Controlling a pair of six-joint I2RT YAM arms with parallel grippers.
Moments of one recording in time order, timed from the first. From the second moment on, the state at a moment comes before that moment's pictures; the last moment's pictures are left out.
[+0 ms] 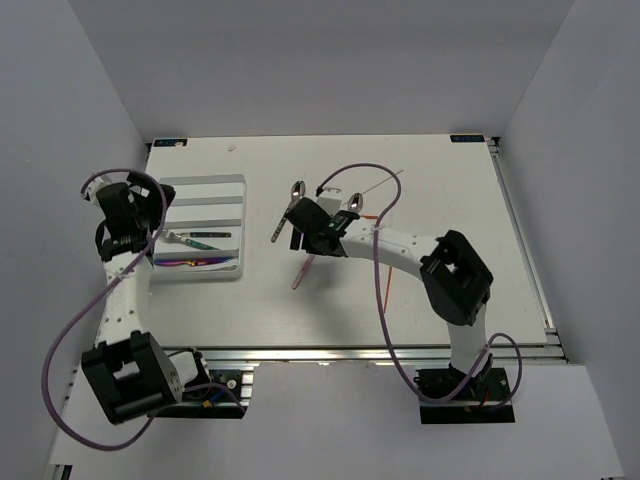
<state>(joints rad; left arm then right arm) 0.33 1.22 0.95 -0.20 0.03 -0.80 0.94 1.91 1.48 -0.53 0.41 0.88</state>
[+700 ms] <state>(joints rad) 0.24 1.03 0.74 -0.17 0.26 -0.61 1.00 2.14 1.57 -0.53 0.47 1.05</state>
